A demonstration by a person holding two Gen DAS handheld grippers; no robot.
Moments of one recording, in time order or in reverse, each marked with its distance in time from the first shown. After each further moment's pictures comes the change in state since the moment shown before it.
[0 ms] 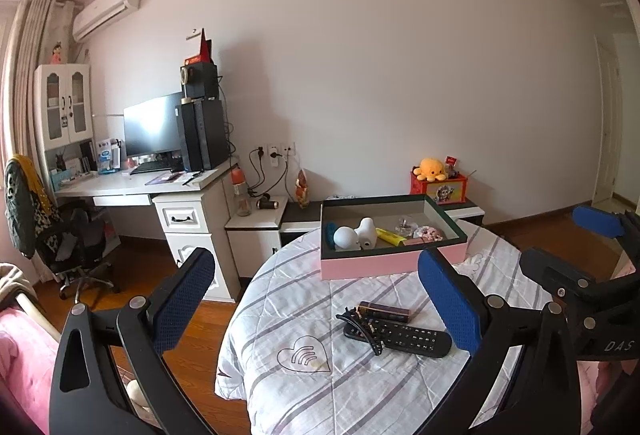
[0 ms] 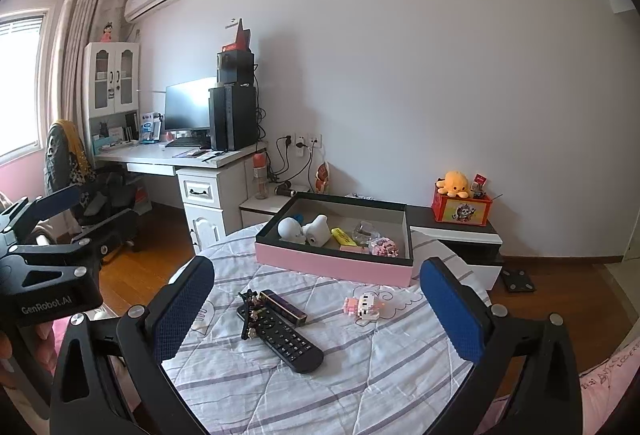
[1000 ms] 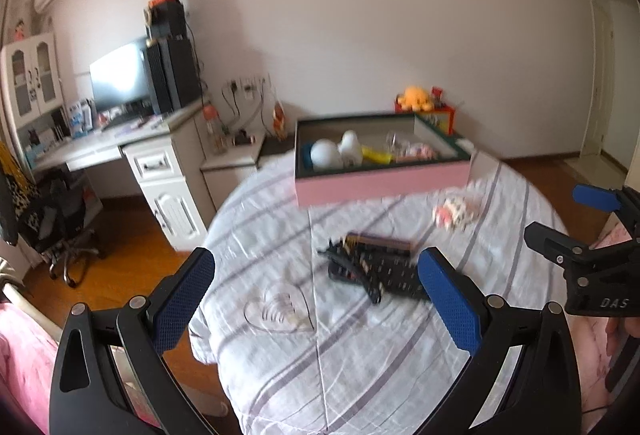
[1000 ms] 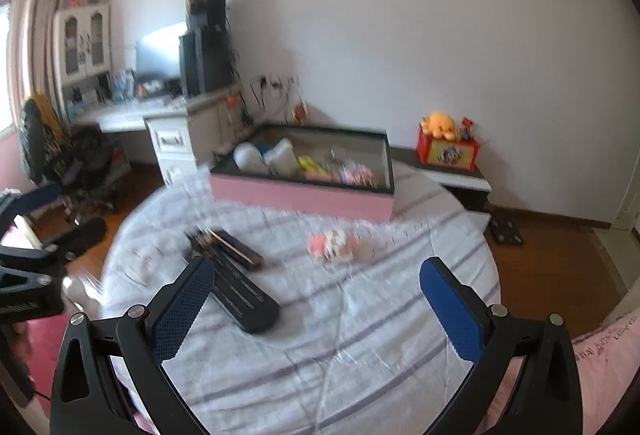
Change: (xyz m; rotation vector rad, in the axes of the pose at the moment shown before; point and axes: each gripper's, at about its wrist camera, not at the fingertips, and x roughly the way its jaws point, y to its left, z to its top) left arm 0.081 -0.015 -0.058 0.050 0.267 -0.073; right arm 0.078 -0.040 -0.055 0.017 0.264 -0.065
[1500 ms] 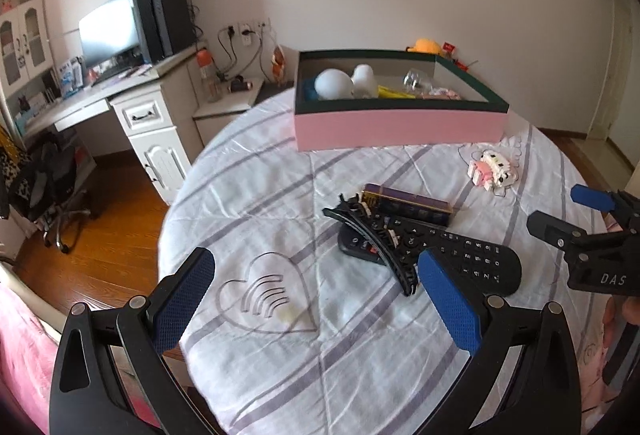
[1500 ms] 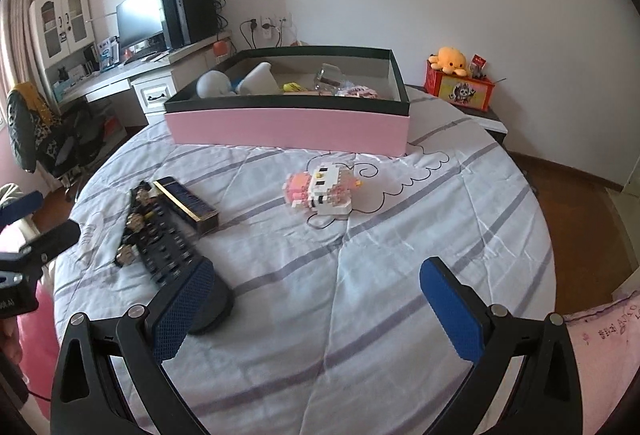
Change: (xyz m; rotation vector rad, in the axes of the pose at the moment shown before) left arm 0.080 0.001 -0.017 -0.033 0.173 -0.010; right arm 0.085 -0.025 -0.013 0.069 0.167 0.051
